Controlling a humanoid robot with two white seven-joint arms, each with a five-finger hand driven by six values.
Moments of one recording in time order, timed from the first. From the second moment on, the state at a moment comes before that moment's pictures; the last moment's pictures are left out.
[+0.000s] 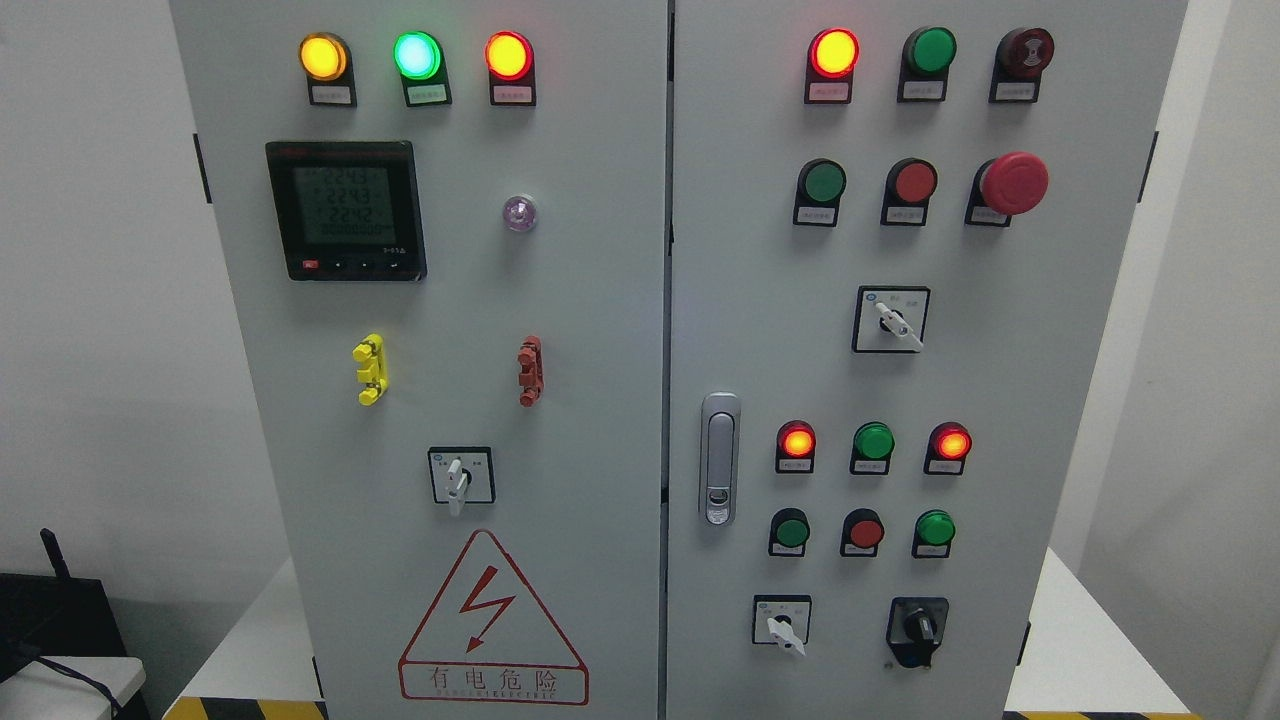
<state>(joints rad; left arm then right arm) 0.15 0.00 0.12 0.00 -0.04 -0.22 -0.03 0.06 0.12 0.06 -0.14 0.00 0.05 0.14</state>
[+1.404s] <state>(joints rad) 0.19 0.00 0.24 -0.25 -0.04 -0.21 -0.03 0.06 0.12 0.06 -0.14 0.00 0.05 0.14</state>
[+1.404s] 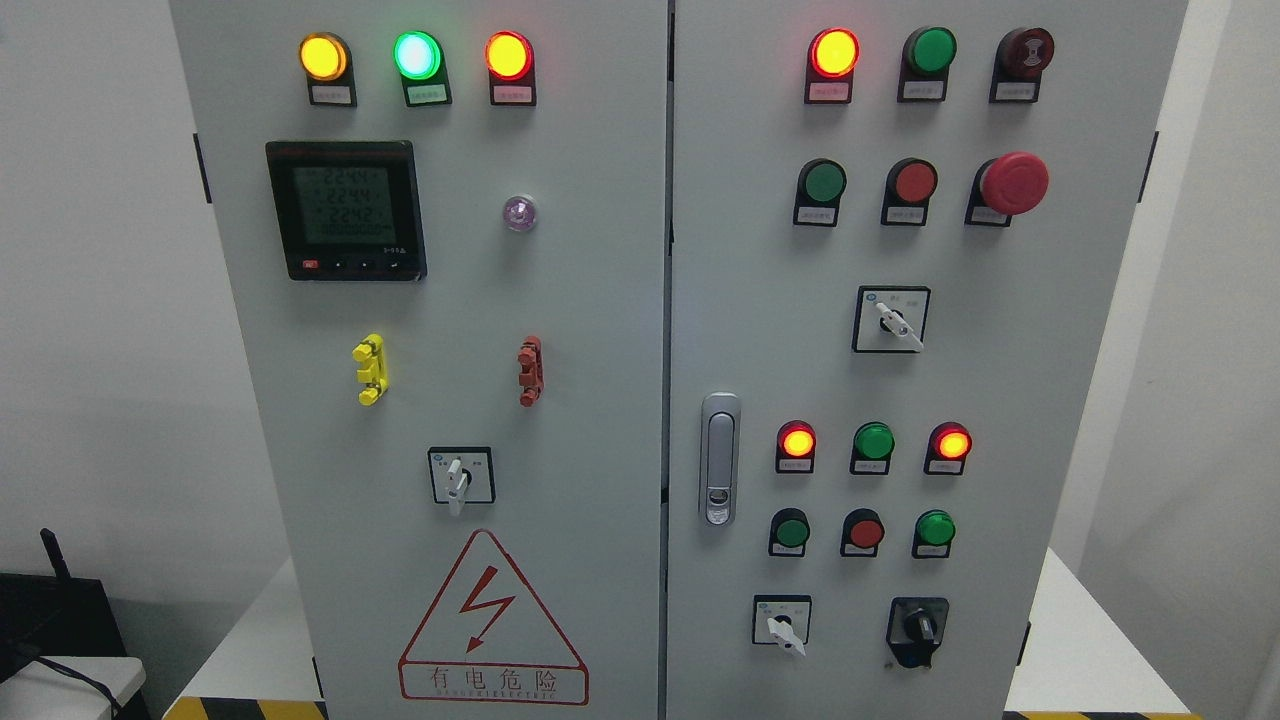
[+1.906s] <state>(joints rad) 0.25 0.00 0.40 -0.57 -0.04 -0.26 -0.02 0.06 0.12 0.06 -0.14 0.00 0.05 0.14</state>
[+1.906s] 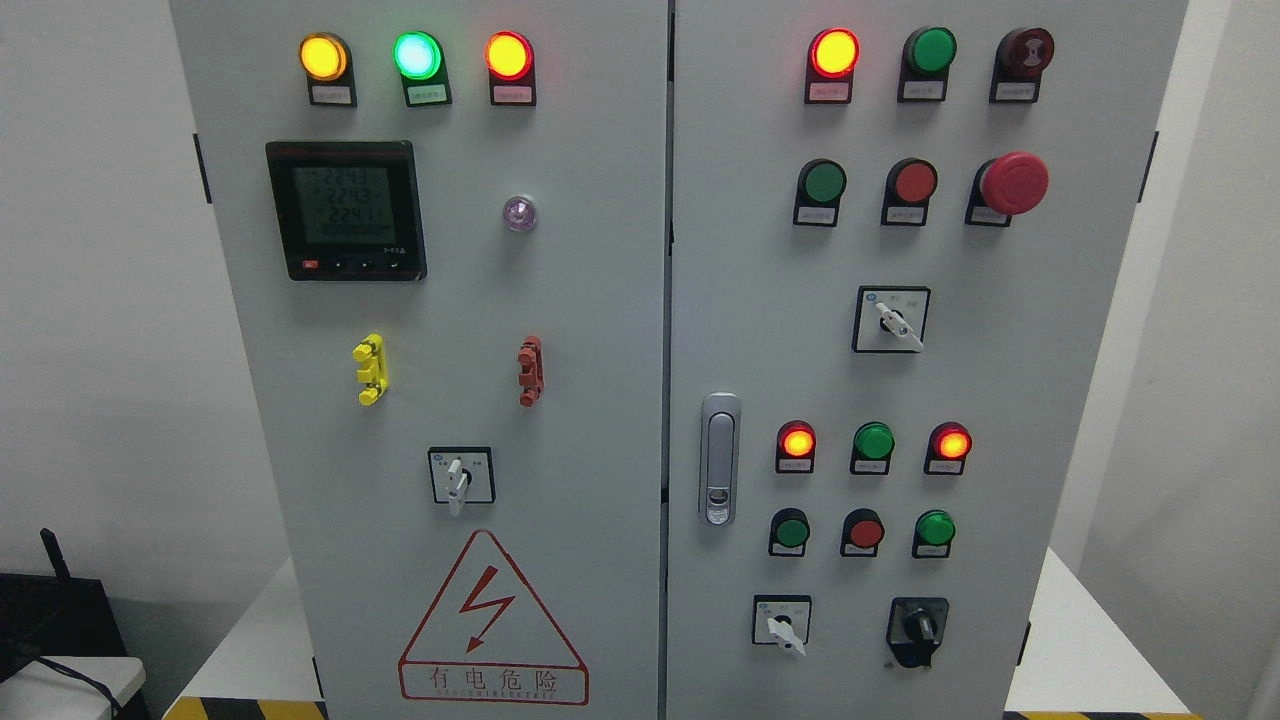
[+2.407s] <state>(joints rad) 0.26 0.02 0.53 -0.94 -0.04 -0.35 -0.02 0.06 0.12 0.06 -0.14 0.00 0.05 0.14</state>
